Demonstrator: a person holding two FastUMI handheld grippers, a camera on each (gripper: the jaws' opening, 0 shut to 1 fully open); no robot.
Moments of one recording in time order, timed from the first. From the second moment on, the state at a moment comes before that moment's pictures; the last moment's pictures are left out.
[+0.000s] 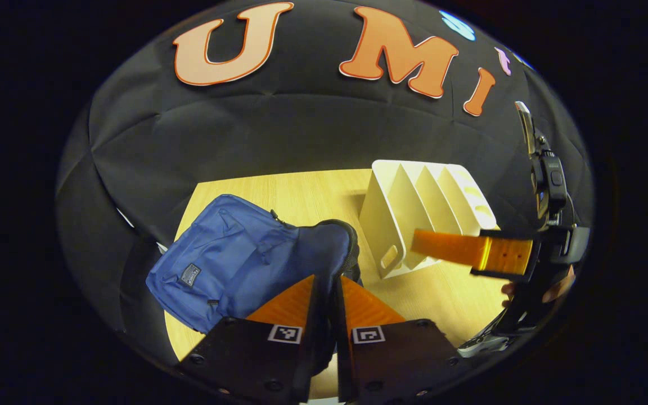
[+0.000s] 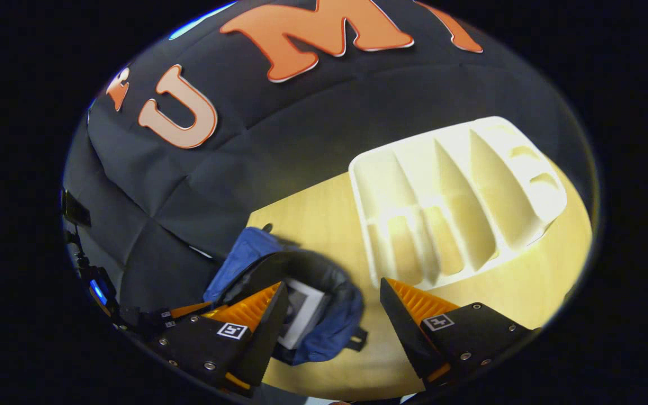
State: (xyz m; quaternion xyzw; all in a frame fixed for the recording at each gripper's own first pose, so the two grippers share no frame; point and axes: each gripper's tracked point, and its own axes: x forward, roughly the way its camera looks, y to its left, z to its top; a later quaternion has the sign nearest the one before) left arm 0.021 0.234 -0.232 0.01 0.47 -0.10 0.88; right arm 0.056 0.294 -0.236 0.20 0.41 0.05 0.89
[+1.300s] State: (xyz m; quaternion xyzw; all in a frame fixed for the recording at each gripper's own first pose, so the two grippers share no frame) left arm 0.066 0.075 -0.043 0.00 0.14 -0.01 0.99; right arm 0.064 0.077 -0.040 0.05 0.11 -0.03 0.99
